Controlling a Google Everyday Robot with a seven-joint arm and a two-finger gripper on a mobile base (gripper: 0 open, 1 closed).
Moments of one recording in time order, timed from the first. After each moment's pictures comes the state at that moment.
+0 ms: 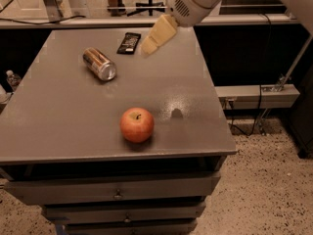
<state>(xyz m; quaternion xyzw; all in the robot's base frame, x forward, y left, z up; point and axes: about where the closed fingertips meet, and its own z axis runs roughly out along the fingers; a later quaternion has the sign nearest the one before) 0.625 -0.032 0.977 -0.43 0.84 0.09 0.31</state>
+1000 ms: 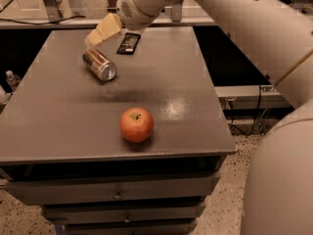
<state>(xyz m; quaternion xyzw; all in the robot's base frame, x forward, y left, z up) 0.675 0.102 0.950 -0.38 0.85 0.22 0.30</state>
